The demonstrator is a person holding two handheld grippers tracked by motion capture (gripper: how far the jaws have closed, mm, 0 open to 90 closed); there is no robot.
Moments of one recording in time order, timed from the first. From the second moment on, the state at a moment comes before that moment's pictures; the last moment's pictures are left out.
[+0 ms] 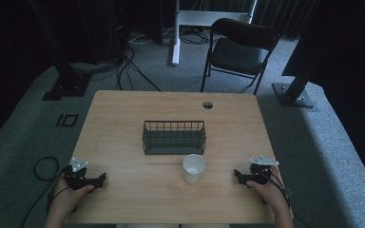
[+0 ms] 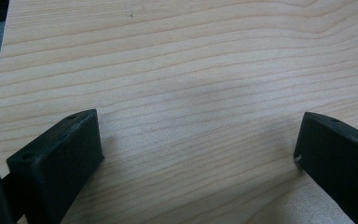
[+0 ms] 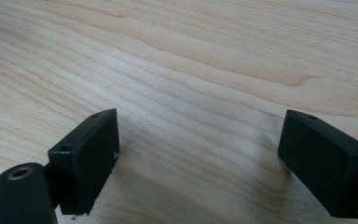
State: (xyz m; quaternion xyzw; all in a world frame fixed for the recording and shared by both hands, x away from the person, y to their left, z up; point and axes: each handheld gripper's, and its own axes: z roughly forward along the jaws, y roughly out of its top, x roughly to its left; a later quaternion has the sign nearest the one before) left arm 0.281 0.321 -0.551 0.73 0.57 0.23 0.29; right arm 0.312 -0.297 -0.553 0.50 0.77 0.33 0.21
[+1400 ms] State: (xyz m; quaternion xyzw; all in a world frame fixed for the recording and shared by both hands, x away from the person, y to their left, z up) left arm 0.288 0.279 -0.534 0.77 0.51 0.23 0.31; right arm 0.312 -0.297 -0.553 0.50 0.77 0.33 0.21
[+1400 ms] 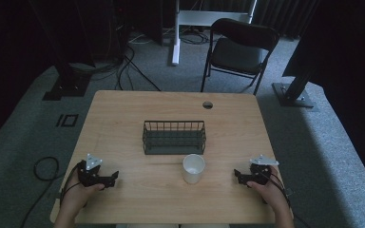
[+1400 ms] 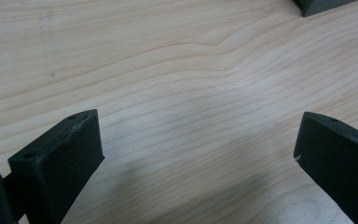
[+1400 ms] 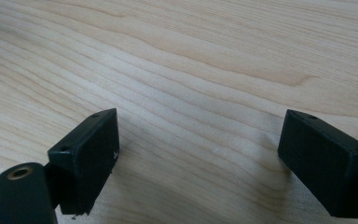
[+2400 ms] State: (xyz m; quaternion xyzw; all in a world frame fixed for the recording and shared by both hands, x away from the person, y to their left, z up) left arm 0.290 0.199 -0.502 0.81 0.37 0.21 0.42; right arm 0.312 -0.297 -0.553 0.50 0.77 0.33 0.21
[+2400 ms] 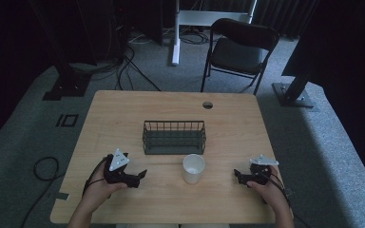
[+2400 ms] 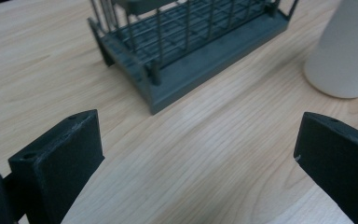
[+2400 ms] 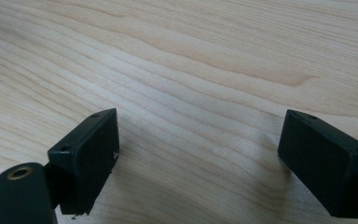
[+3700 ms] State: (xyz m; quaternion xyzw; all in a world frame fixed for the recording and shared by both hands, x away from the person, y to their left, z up) left arm 0.286 0.109 -0.495 0.84 0.25 0.15 0.46; right arm 0.312 -0.297 -0.553 0.50 0.77 0.33 0.21
